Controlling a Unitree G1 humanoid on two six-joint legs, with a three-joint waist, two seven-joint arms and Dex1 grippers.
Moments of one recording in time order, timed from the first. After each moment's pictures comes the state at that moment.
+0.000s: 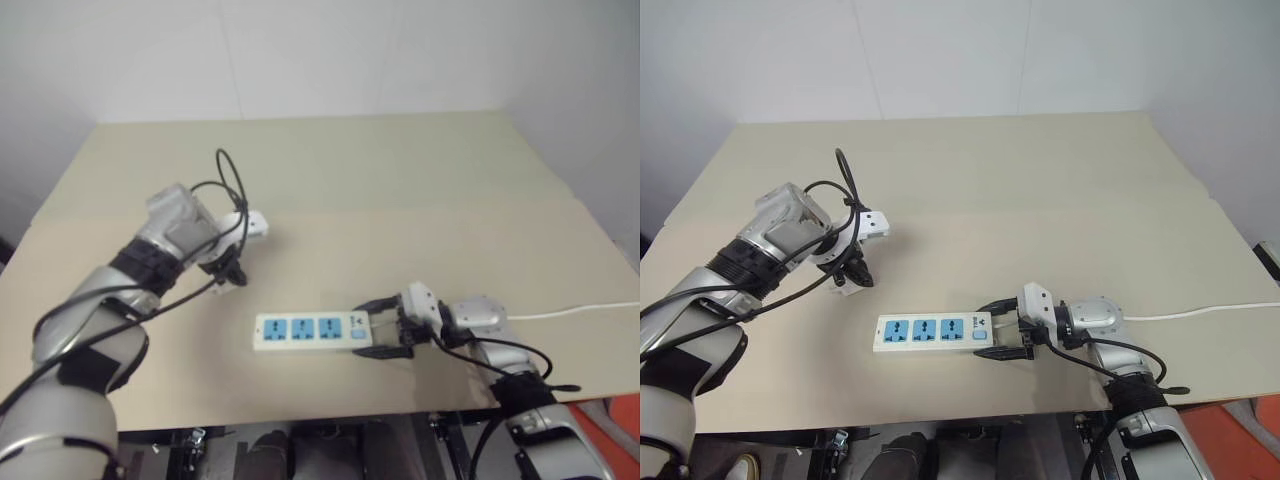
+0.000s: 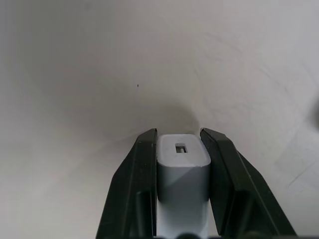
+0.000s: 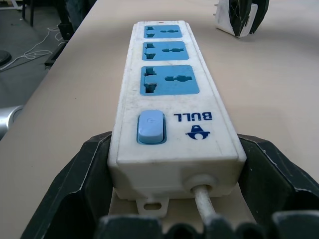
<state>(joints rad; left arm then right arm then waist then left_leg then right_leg) -1.13 0.70 -0.72 0.49 0.16 0.91 -1.37 -0.41 -0.48 0.19 0.33 0.26 -0.19 1.40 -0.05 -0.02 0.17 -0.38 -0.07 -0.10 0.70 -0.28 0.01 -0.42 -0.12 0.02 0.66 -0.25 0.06</state>
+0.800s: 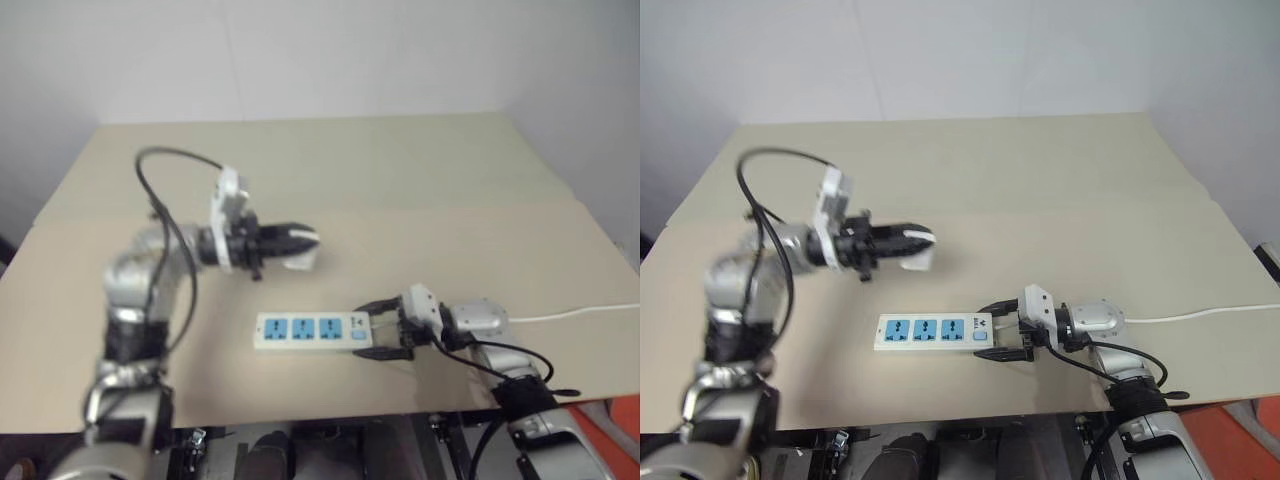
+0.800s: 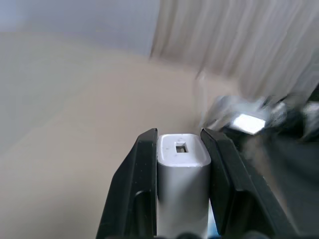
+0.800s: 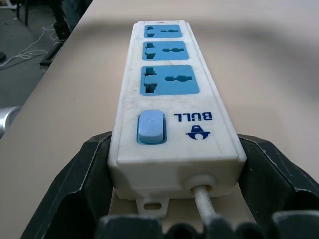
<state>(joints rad) -0.57 0.35 0.10 -0.08 -0.52 0.72 -1.23 -0.39 -0.47 0.19 0.31 0.26 -0.17 1.39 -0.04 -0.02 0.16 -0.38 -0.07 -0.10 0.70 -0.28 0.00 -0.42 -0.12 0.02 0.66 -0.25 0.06</state>
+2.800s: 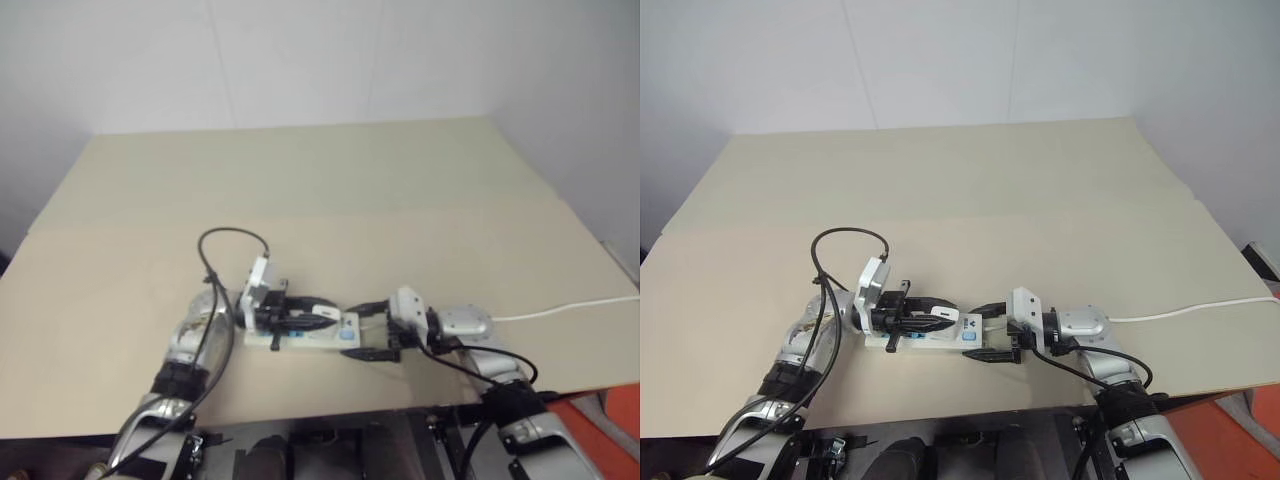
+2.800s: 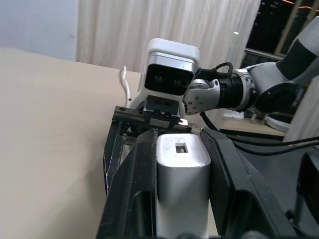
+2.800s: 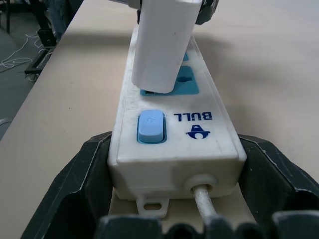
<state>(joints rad) -0.44 0.33 -0.10 0.31 -0.48 0.15 -1.50 -0.37 -0.43 0.23 0.30 0.24 -0.16 1.31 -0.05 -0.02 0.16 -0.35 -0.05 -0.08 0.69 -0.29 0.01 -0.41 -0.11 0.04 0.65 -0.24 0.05</state>
